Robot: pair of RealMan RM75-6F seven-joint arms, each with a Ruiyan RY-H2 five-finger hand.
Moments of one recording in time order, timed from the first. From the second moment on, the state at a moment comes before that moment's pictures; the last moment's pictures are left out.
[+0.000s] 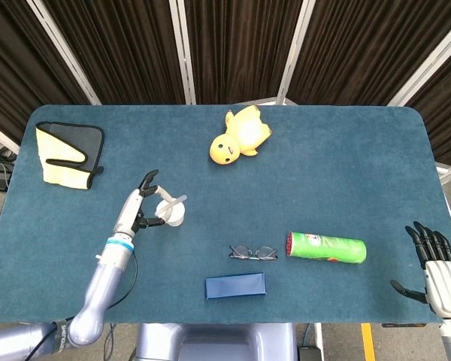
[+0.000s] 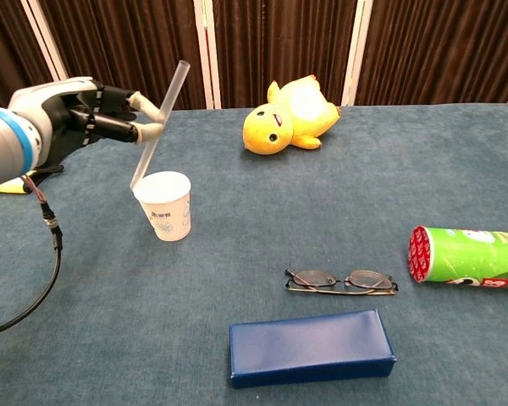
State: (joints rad) left arm -0.55 -1.62 -0.47 -1.85 0.75 1.09 0.05; right arm 0.03 -1.14 0.03 -1.52 -1.56 1.53 0.15
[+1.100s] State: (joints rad) left arm -0.57 -1.65 -0.41 -1.65 0.90 0.94 -0.26; right arm 0.03 -1.14 0.03 -1.52 -1.56 1.53 0.14
